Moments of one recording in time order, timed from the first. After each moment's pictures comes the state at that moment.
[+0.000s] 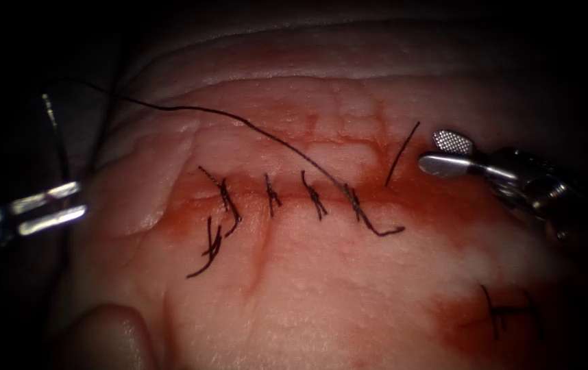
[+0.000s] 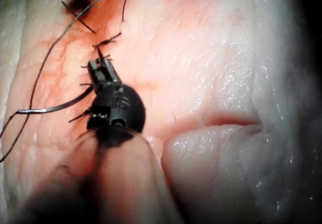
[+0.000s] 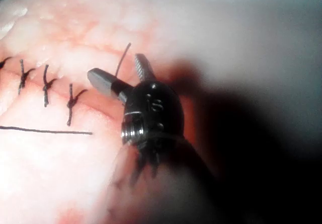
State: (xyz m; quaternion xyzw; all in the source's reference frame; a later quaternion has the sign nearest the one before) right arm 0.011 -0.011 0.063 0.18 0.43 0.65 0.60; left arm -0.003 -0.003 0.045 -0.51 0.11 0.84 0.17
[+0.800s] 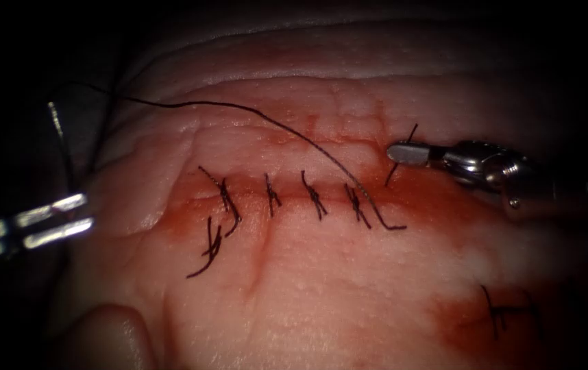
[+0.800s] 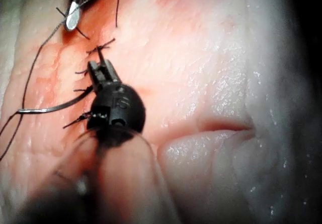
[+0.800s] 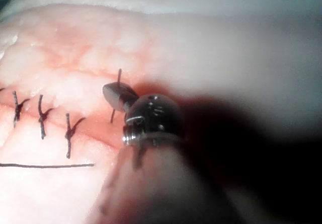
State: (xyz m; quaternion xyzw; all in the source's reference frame) right arm 0.014 -0.009 0.066 0.19 0.42 0.68 0.57; left arm -0.003 -0.003 0.044 -0.52 0.10 0.83 0.17
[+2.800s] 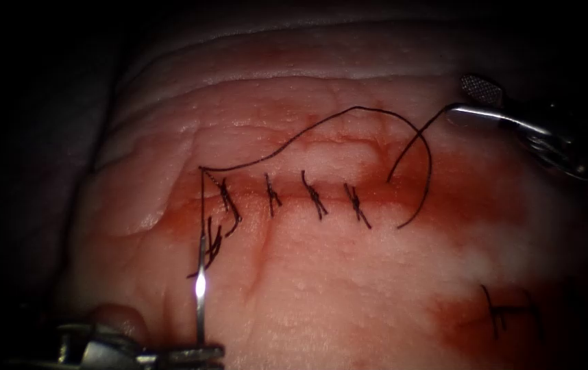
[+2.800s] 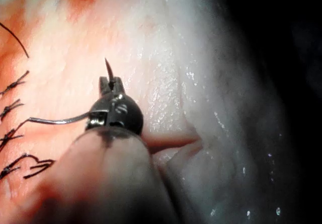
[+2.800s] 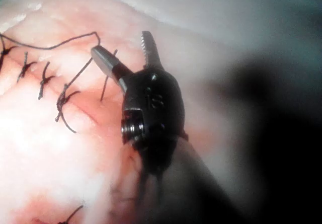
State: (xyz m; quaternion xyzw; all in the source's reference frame) right arm 0.008 -0.005 0.057 0.06 0.50 0.56 0.66; left arm -0.014 -0.016 0.053 -0.51 -0.03 0.86 -0.04
